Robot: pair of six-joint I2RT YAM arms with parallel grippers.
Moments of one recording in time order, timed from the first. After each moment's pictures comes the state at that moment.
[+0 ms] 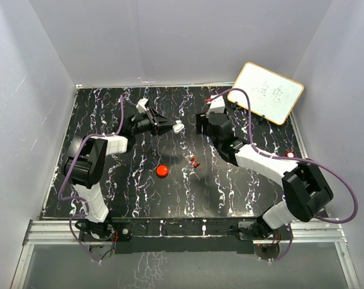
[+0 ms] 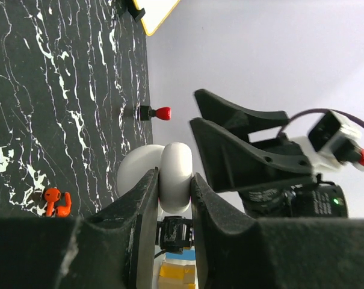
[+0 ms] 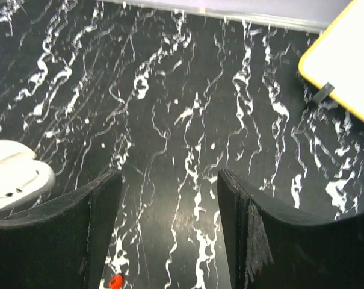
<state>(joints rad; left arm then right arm) -0.28 1.86 0.93 0.76 0.86 -1.35 0.63 1.48 0.92 0.30 0.43 0.10</state>
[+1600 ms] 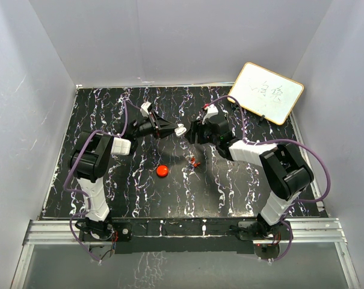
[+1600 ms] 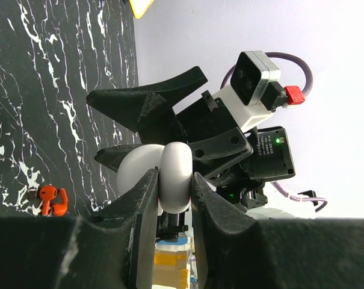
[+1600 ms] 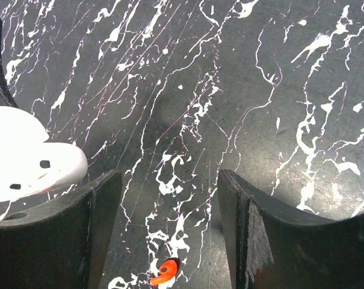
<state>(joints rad) -0.29 1.96 0.90 0.98 0.91 -1.46 0.50 1.71 0.89 0.39 -0.13 0.34</state>
